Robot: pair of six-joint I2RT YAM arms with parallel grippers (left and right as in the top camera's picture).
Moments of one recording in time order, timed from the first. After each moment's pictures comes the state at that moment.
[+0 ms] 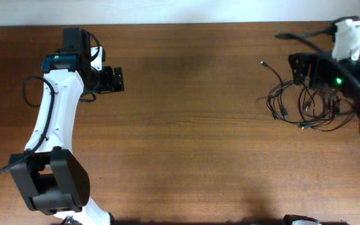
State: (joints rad) left arm 0.07 1.82 1.62 -1.03 0.08 -0.07; right arm -0.14 1.32 1.61 -0.91 -0.30 -0.11
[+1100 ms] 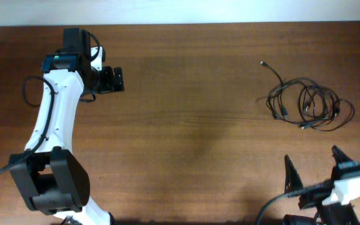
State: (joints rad) left arm 0.07 1.82 1.62 -1.03 0.08 -0.07; right arm -0.14 0.18 0.86 -0.81 -0.30 -0.11
